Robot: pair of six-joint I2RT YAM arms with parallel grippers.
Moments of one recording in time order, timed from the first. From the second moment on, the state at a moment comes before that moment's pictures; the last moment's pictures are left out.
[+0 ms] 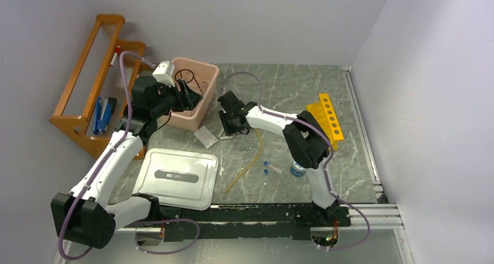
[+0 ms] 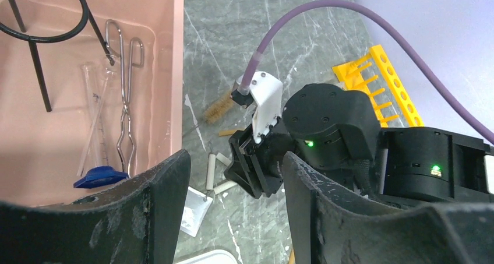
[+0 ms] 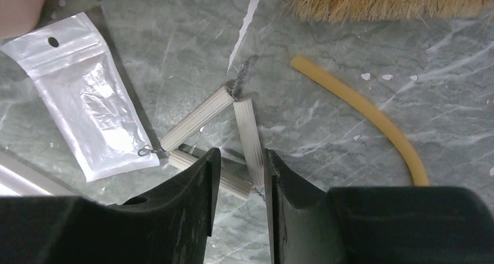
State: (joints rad) left arm -0.26 1.13 0.97 -0.16 0.29 -0.40; right arm 0.78 2.10 1.52 -0.43 0.05 0.33
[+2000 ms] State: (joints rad) left arm -0.27 1.23 0.95 -0.09 0.38 -0.80; right arm 0.77 1.68 1.34 0.04 -0.34 0.33
